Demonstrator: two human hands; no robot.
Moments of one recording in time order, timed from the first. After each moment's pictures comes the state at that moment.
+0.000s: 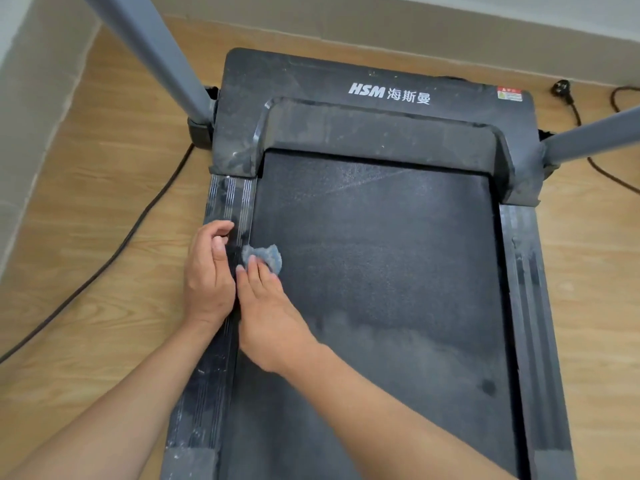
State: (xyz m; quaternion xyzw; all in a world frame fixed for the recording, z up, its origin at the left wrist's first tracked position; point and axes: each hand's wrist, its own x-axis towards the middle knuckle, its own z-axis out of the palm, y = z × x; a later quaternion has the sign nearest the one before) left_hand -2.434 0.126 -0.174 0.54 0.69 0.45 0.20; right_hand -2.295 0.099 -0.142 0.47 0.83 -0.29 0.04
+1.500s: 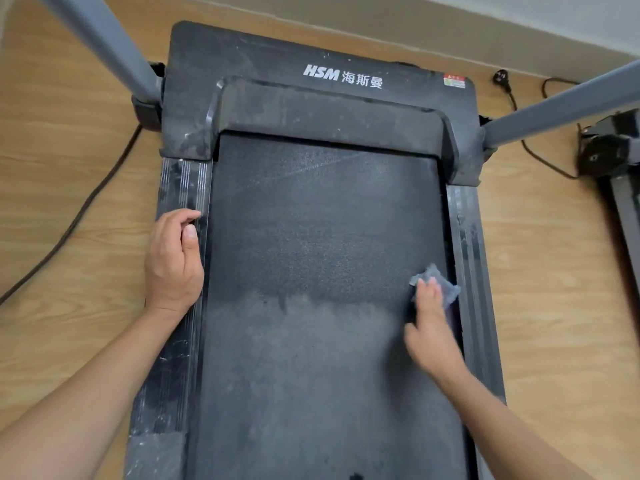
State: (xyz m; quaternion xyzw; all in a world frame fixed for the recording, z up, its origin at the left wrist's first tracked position) left_hand -2.428 0.126 -0.173 0.60 0.66 0.42 0.19; right_hand -2.018 0.047 -0.118 0.75 0.59 -0.29 0.02
